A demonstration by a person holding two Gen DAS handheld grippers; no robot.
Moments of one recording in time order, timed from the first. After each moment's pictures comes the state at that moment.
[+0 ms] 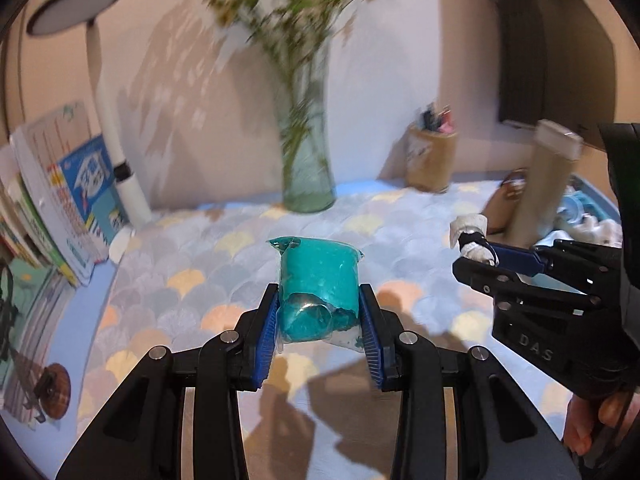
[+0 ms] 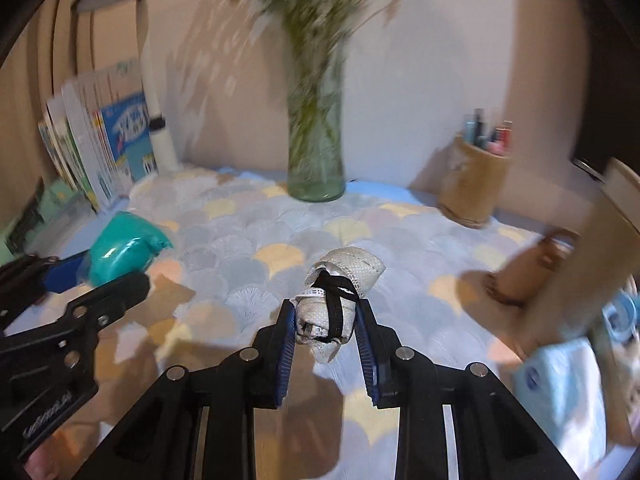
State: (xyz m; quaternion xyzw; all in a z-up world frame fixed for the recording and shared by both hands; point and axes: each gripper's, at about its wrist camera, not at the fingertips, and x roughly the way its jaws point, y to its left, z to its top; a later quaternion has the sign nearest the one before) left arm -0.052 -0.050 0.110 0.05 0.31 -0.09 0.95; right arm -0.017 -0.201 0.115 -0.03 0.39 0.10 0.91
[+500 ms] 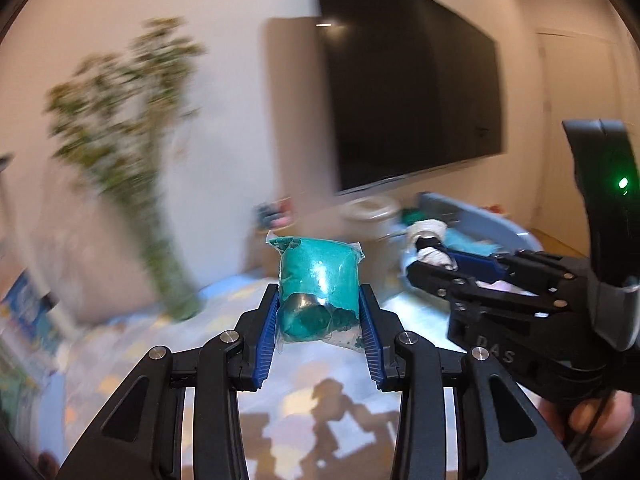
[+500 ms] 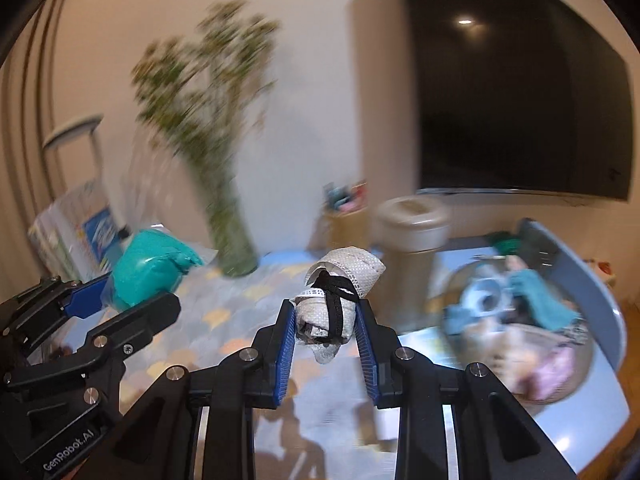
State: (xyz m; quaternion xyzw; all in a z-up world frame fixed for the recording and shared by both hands) left arm -0.114 -0.205 0.199 0.10 0.21 -0.29 0.93; right arm -0.115 -0.330 0.217 0.05 0.29 -0.01 0.95
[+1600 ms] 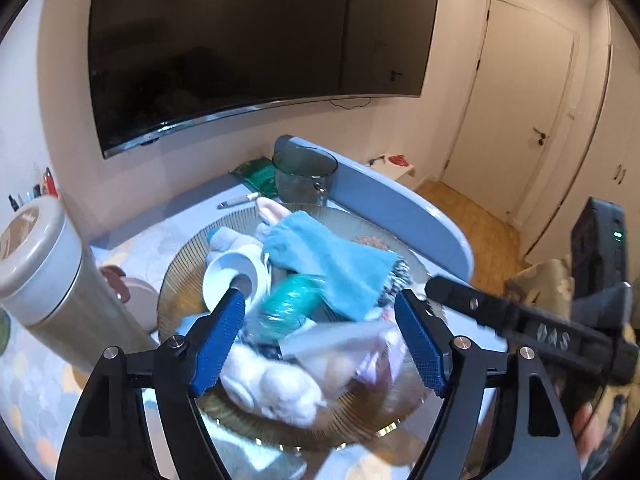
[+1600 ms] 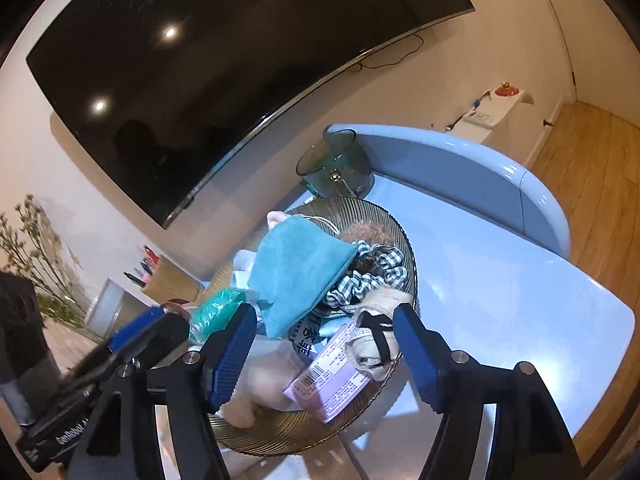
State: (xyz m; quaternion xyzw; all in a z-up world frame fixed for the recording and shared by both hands) left arm -0.036 -0.445 0.134 0.09 0.34 -0.43 0.83; right arm -0.158 -0.628 0.135 0.35 0.31 -0.15 0.87
